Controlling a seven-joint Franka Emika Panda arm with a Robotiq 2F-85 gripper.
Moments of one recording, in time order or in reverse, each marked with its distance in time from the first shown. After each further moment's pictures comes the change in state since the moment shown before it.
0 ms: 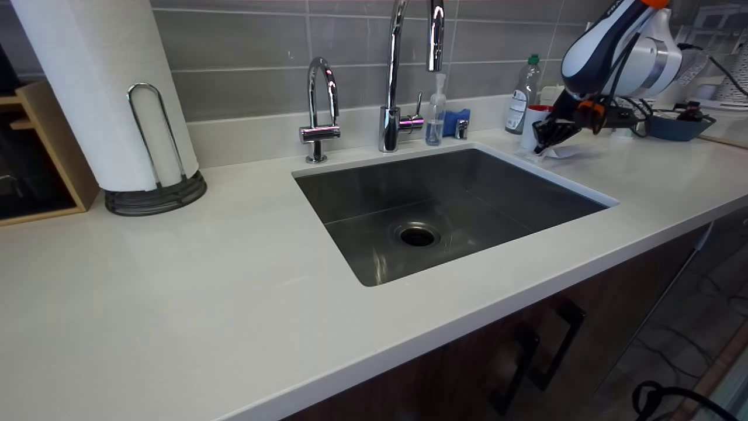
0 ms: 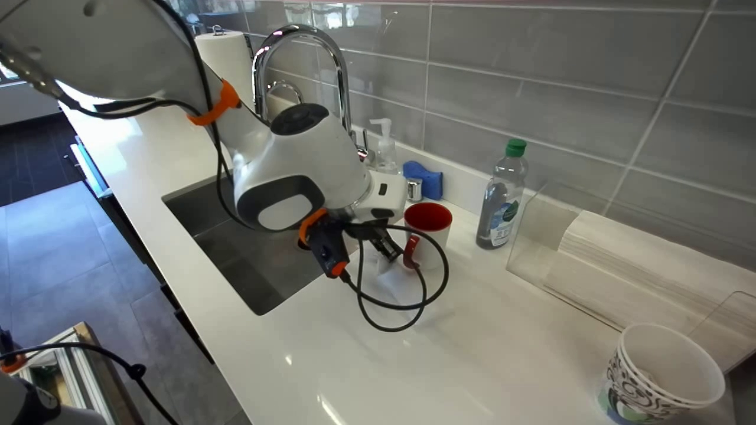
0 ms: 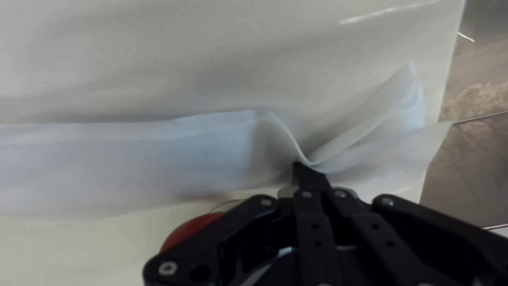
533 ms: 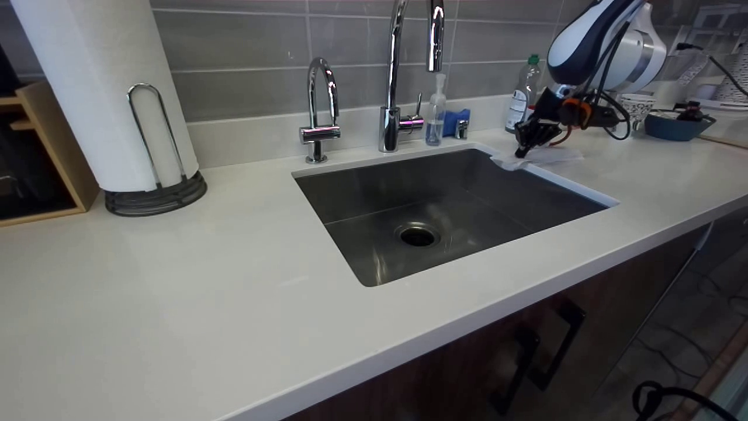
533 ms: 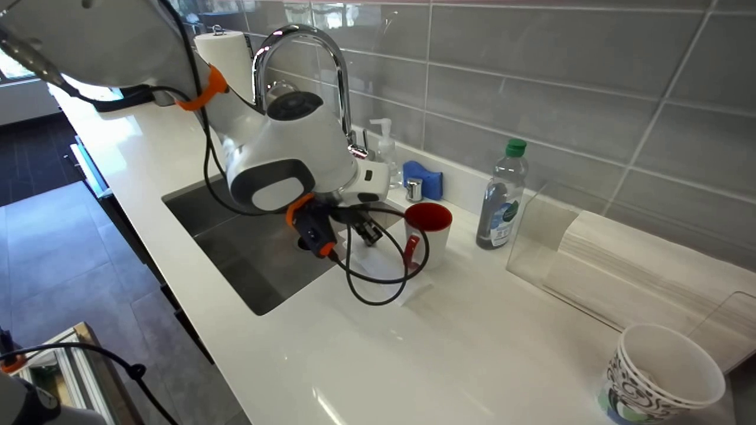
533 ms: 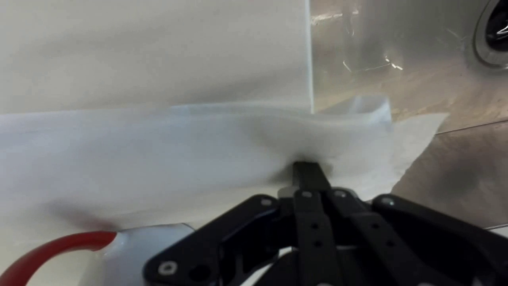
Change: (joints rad) arm -0.044 -0.017 0.134 0.010 0.036 -0.088 -0.026
